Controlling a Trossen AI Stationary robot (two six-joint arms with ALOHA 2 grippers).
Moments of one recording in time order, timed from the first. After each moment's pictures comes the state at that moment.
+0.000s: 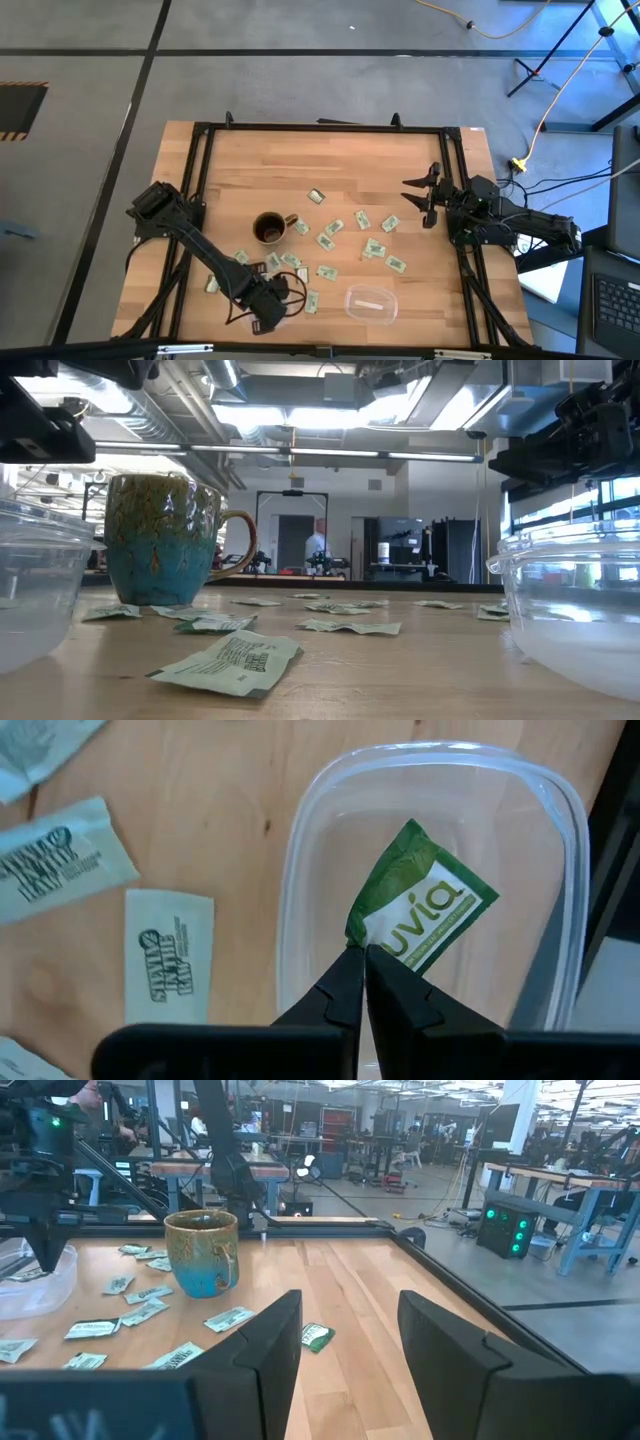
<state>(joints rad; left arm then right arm) -0.68 1.86 1.29 -0.76 -0.03 -0.97 -0.27 0.00 0.01 0.02 -0.07 -0.06</state>
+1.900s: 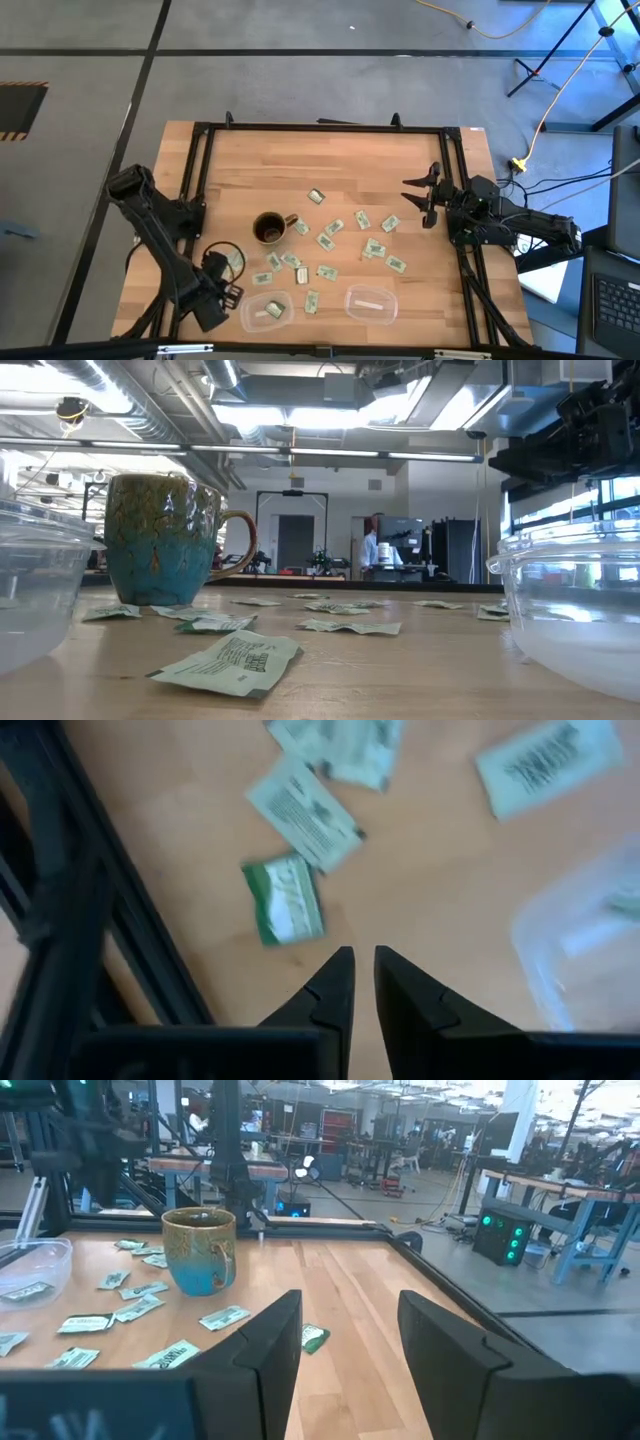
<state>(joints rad) -0.94 1.60 1.15 -1.18 -0.07 -2.19 -0.27 0.00 0.01 0.03 -0.07 -0.10</state>
